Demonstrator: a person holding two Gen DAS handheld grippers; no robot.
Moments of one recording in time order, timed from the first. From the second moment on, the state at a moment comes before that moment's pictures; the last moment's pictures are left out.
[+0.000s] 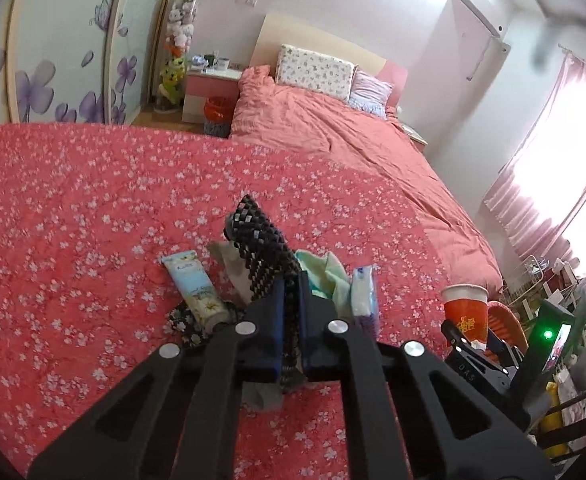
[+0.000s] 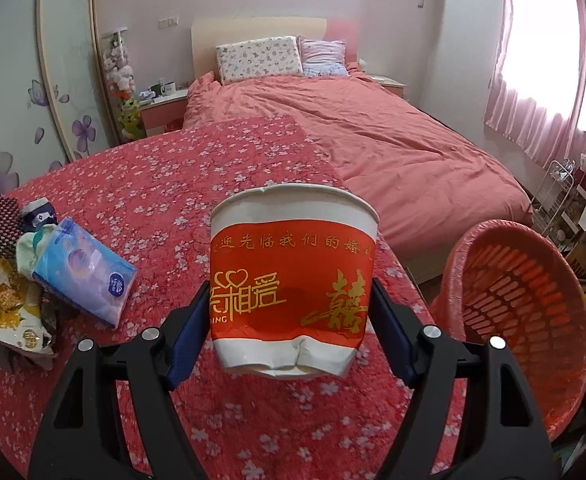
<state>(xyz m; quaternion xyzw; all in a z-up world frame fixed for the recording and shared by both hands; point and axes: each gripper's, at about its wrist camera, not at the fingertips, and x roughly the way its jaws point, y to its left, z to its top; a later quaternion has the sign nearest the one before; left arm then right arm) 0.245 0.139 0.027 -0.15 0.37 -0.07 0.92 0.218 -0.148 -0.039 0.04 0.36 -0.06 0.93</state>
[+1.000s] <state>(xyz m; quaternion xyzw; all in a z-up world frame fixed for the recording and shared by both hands) 0.215 0.016 0.079 -0.10 0.33 -0.18 0.92 0.126 -0.221 0.035 0.08 0.26 -0.09 0.96</state>
